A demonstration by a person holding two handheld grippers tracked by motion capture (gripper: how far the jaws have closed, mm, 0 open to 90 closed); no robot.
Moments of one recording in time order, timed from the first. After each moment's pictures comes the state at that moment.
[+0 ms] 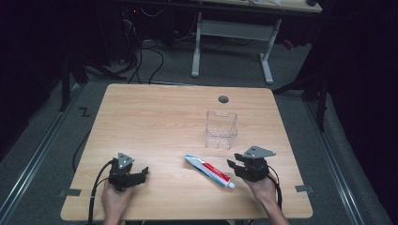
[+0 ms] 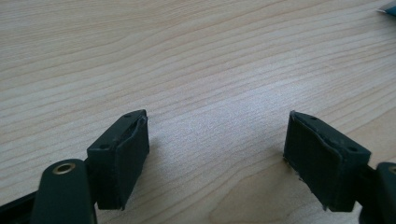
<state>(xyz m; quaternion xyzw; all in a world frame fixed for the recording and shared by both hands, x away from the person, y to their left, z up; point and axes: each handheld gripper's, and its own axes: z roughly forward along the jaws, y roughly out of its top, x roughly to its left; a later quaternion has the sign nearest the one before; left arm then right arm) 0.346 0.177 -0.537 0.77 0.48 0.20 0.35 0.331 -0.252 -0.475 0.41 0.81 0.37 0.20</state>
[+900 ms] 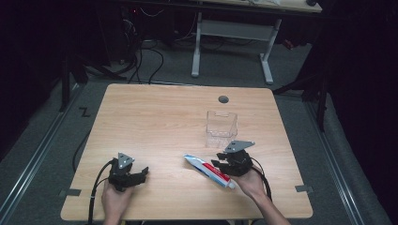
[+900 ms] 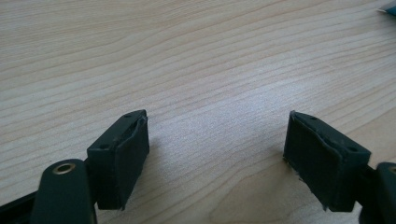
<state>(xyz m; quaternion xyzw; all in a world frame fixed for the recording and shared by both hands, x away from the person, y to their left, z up) 0.346 0.177 -0.537 0.77 0.48 0.20 0.35 0.352 -0.206 -0.465 0.35 0.86 0.35 0.14</state>
